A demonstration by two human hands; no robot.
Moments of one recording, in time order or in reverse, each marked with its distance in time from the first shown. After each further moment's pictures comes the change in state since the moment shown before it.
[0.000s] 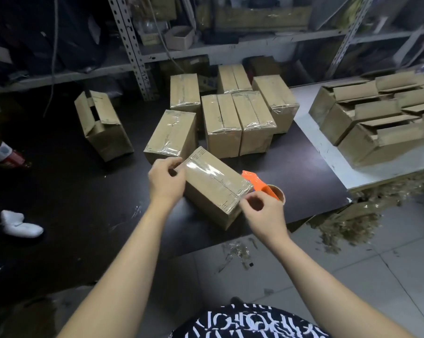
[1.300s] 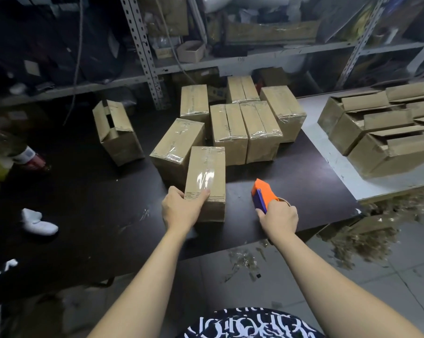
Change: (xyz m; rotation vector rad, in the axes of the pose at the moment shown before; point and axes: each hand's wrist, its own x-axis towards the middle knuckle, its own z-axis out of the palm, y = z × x) left_hand -0.054 0.007 0.013 0.145 0.013 -0.370; right_hand 0.043 0.046 0.006 -0.973 -0.129 0.115
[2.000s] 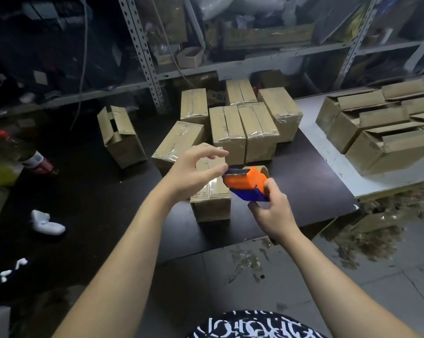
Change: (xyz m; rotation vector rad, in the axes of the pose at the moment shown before) left_hand -0.014 0.091 -0.072 -0.046 -0.464 0.771; right_hand -0.048 0.000 -0.062 0.935 0.002 -0.375
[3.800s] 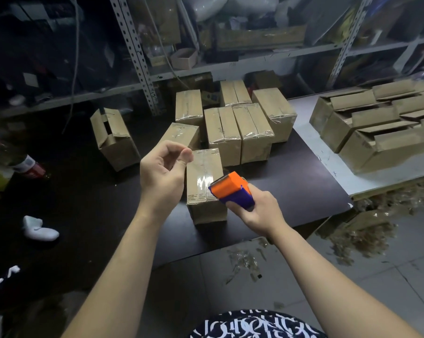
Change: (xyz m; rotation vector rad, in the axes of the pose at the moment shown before) left_hand -0.027 0.007 -0.006 -0.218 0.583 0.018; right_hand 0.017 0.018 0.015 -0.205 -0.055 -0.198
